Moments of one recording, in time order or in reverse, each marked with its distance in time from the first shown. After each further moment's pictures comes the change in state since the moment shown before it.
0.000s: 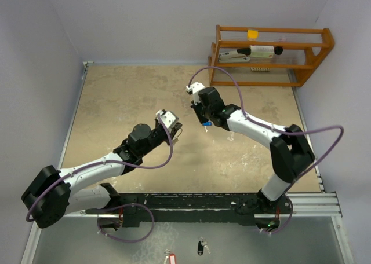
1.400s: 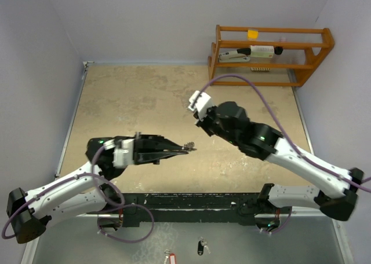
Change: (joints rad) left arm -0.152 -0.259 0.179 0.371 0.826 -0.087; right arm 0.383 -0.645 0.025 -0.286 0.167 -0.219
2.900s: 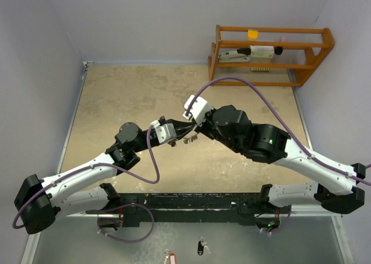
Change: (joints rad) left arm 0.023 0.129 -0.004 -0.318 -0.334 0.290; right arm 0.127 0.045 0.188 -0.220 0.196 -0.051
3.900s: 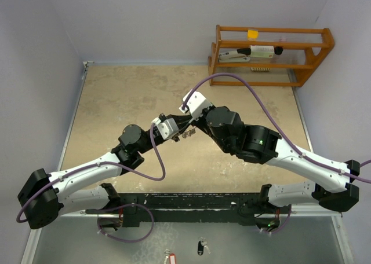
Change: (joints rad) left arm -0.020 0.073 -0.029 0.141 -0.226 0.011; right arm 0.013 0.047 -0.039 0.142 0.242 0.004
